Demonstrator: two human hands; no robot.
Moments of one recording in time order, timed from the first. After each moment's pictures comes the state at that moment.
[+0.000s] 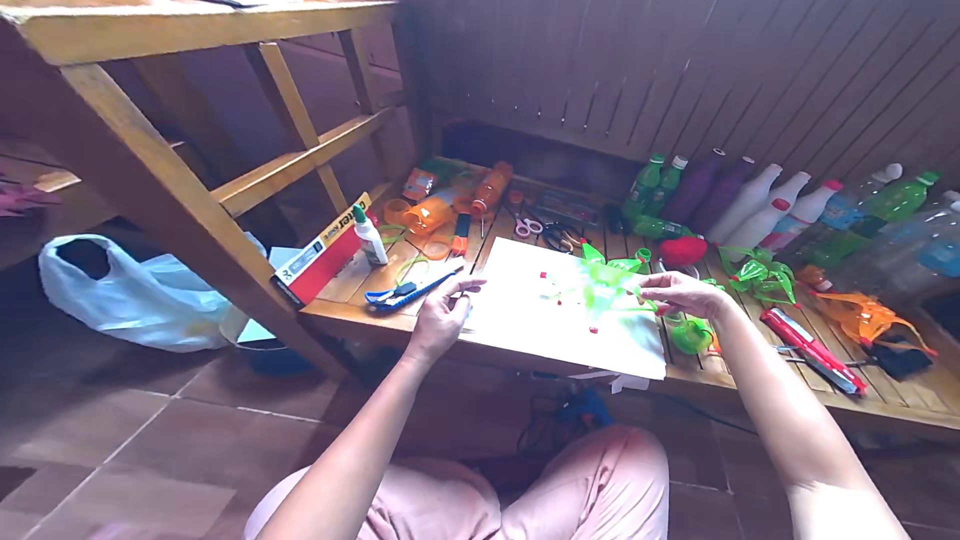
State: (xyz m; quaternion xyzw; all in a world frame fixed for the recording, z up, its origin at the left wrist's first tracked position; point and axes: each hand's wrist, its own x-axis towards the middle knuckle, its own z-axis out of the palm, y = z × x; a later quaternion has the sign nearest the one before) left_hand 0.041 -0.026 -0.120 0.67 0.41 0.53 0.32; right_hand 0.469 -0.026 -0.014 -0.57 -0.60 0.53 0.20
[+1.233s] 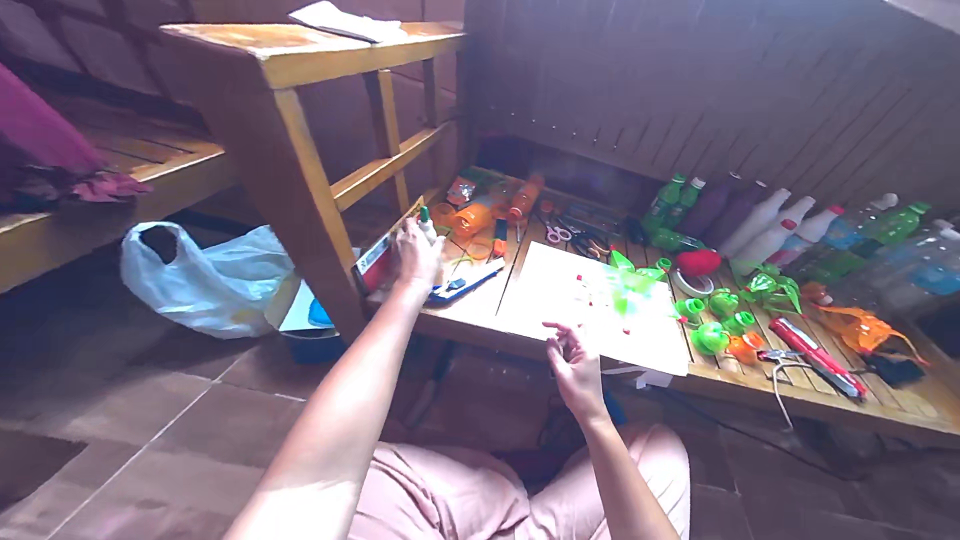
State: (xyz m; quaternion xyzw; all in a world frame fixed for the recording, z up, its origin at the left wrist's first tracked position) left_hand -0.052 0.045 -0.065 0.57 0.69 0.42 0.14; right_hand 0.195 -0.137 -0.096 -0.49 -0.63 0.22 0.56
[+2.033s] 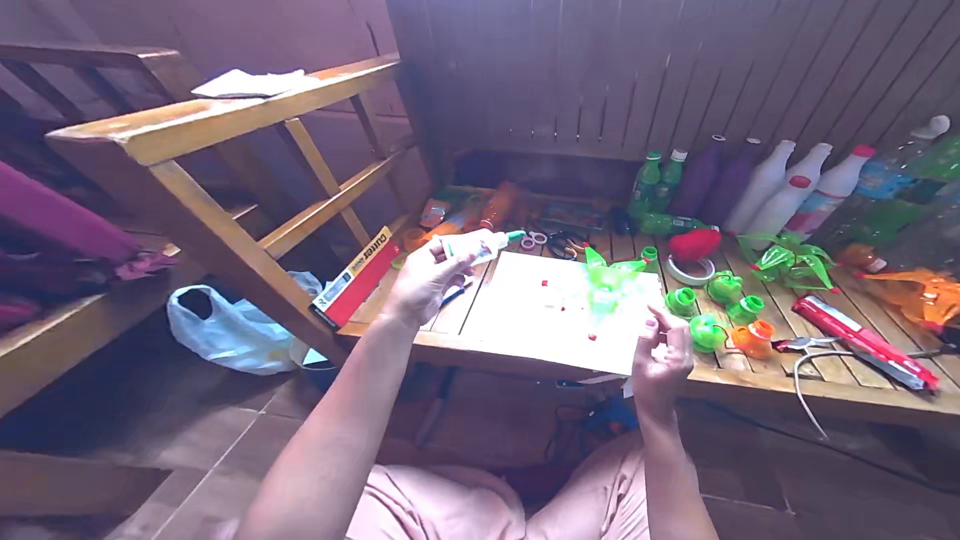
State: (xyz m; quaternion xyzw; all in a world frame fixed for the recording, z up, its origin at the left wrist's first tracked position) left_hand 0.048 -0.033 0.008 0.53 0.45 0.52 0.49; right_hand 0.338 -0.121 -0.096 -0.50 -0.53 -0.14 0.67
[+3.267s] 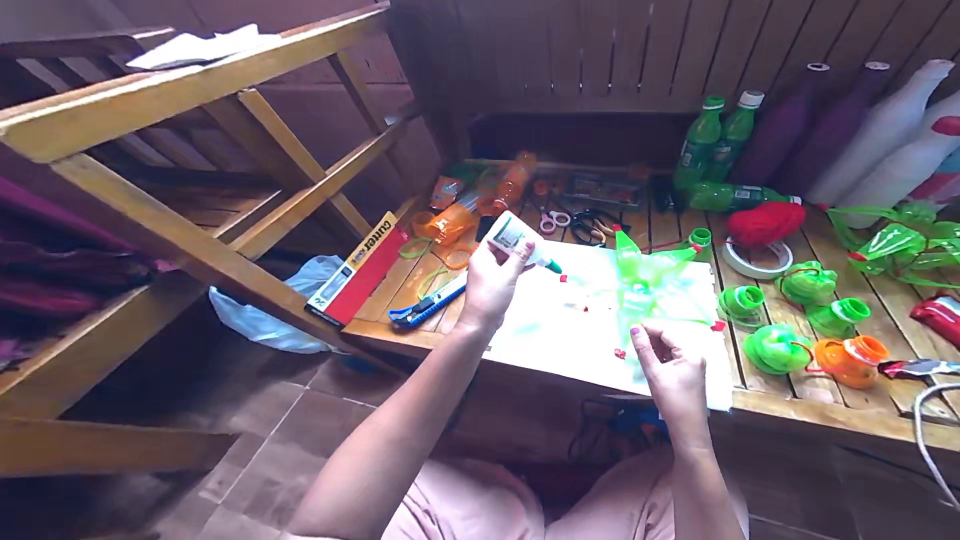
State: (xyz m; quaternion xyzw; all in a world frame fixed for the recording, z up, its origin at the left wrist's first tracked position) left_hand 0.129 -0.012 -0.030 0.52 0.45 0.59 0.42; right_hand 0.336 -0.105 -0.117 -0.56 -0.53 0.20 0.60
